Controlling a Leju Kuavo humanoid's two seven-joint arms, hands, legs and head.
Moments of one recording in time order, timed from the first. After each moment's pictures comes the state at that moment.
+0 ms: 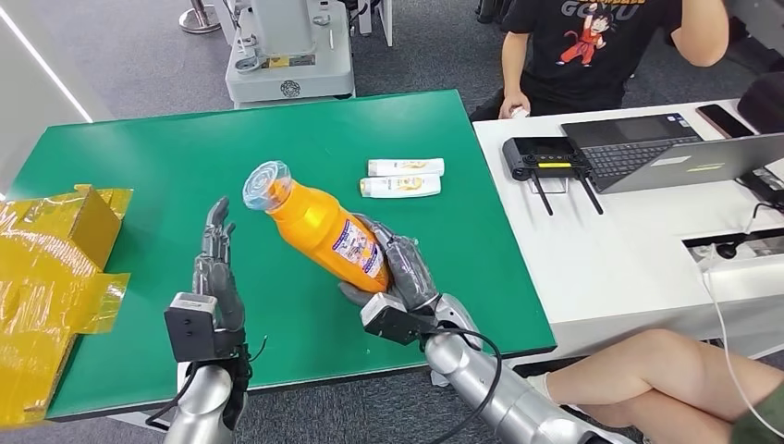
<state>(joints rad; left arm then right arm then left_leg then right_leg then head) -0.24 -0.24 -0.40 -1.31 -0.15 0.20 -0.59 -0.43 0.04 0.58 -0.82 0.26 -0.44 -0.57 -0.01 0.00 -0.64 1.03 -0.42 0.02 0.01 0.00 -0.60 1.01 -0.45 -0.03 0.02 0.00</state>
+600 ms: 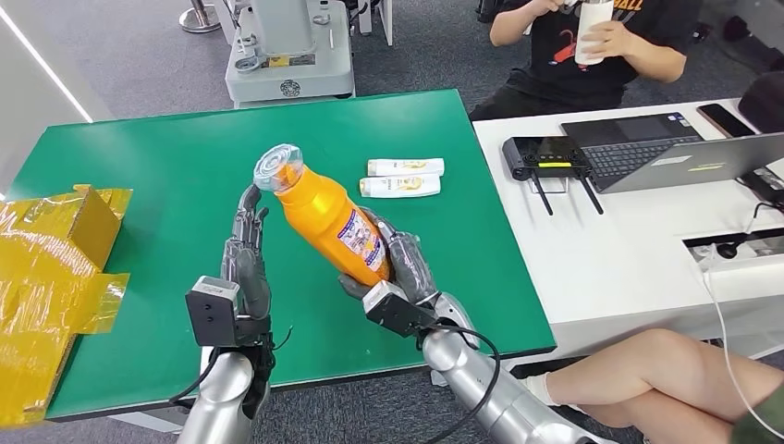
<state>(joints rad) -0.29 -0.27 -0.48 -1.28 -0.12 0.17 -0.57 -0.42 0.09 0.51 -0.83 0.29 -0.40 -0.54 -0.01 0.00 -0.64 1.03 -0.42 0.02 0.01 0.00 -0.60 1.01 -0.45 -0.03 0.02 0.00</state>
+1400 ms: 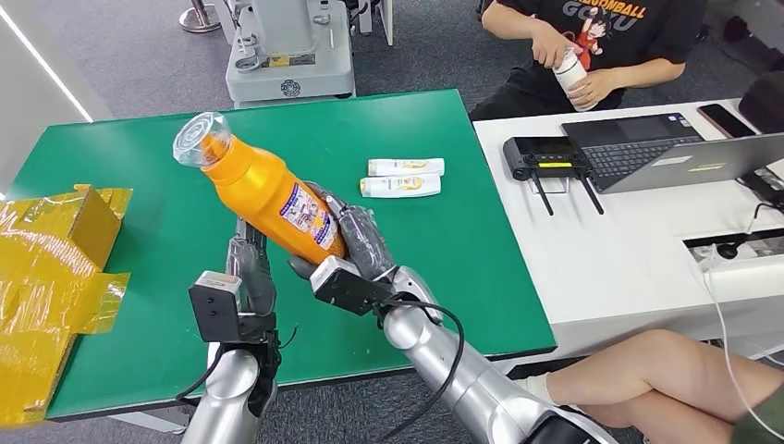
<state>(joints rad) -0.30 -0.29 -0.48 -1.25 -0.08 0.20 -0.57 -0.55 0.22 0.51 -0.76 0.33 -0.32 -0.50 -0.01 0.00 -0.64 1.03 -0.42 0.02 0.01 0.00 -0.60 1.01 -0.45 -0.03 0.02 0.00</state>
